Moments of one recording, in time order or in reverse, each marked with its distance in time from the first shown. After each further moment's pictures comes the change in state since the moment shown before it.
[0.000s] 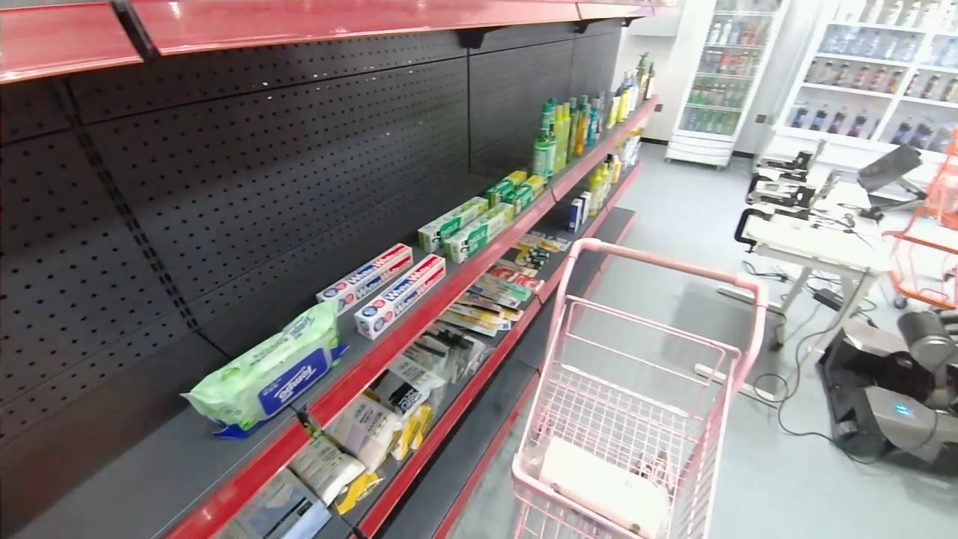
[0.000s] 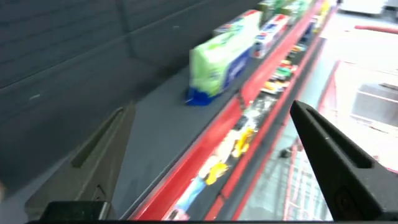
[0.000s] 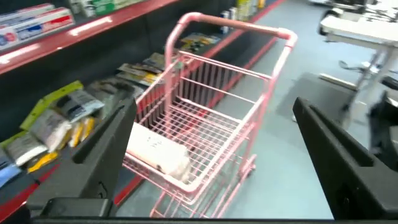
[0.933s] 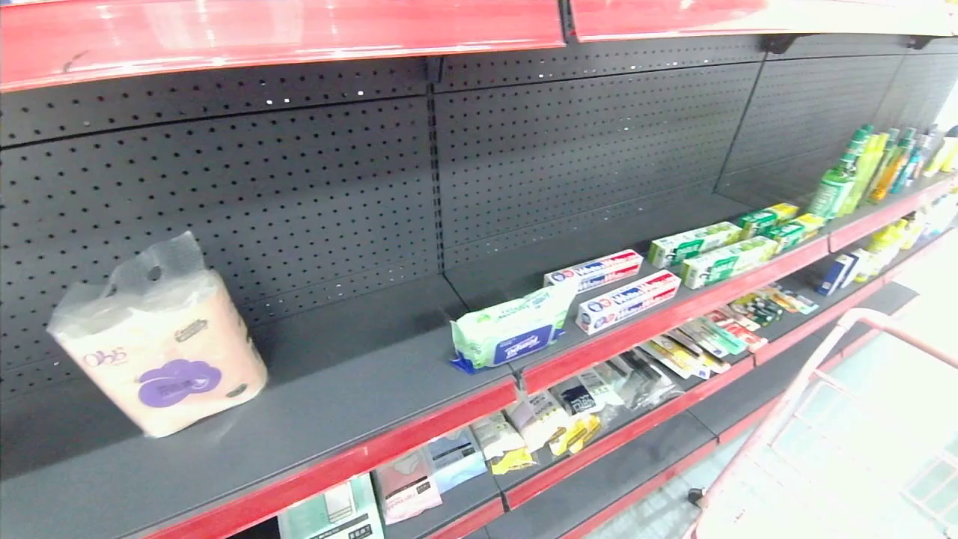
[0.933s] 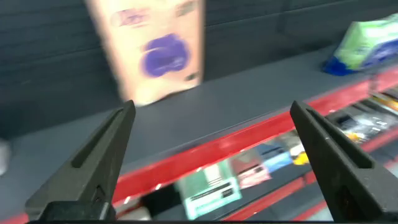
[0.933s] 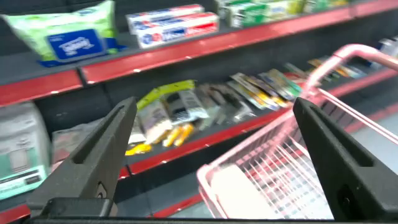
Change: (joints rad) left arm 0.000 0.000 0.000 0.000 0.000 0.000; right arm 0.000 0.000 0.000 -0.001 0.000 0.000
